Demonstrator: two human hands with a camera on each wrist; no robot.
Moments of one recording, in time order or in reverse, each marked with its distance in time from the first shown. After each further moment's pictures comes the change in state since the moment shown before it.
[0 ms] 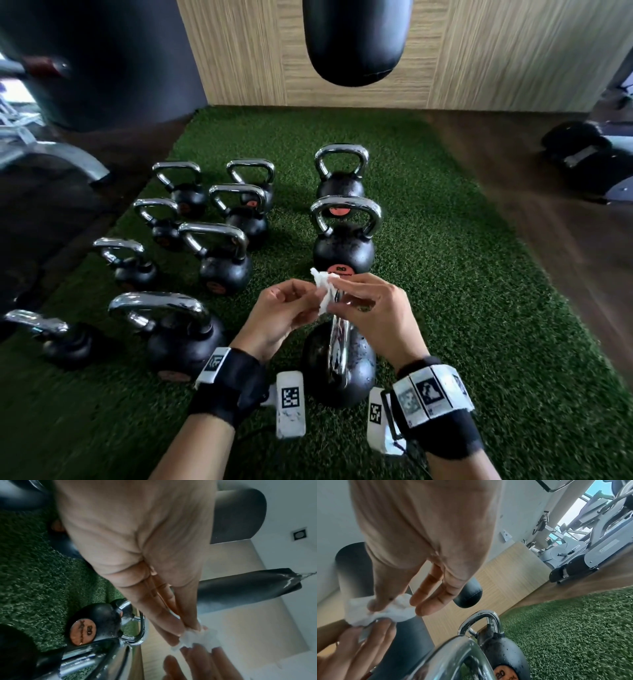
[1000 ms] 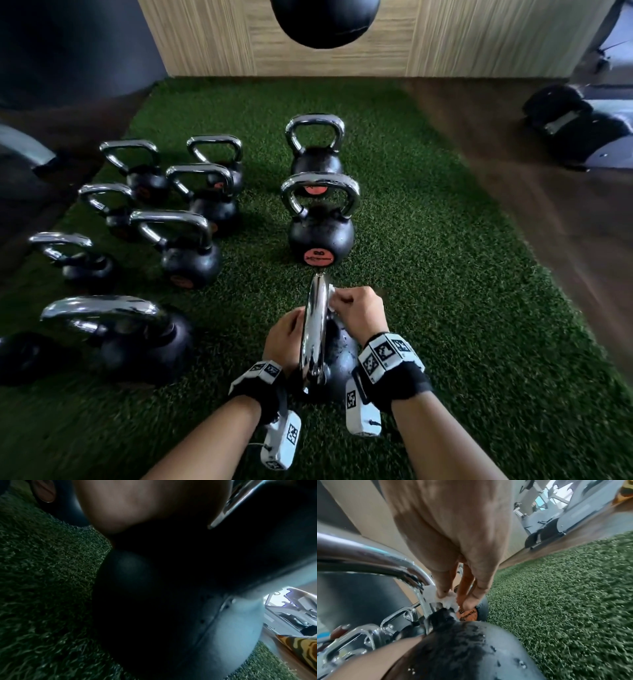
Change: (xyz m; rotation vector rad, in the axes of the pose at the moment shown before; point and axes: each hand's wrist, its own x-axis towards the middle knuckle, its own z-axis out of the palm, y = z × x) left_hand 0.042 -0.131 0.006 0.655 0.214 -0.129; right_hand 0.017 0.116 0.024 -0.201 0.005 0.484
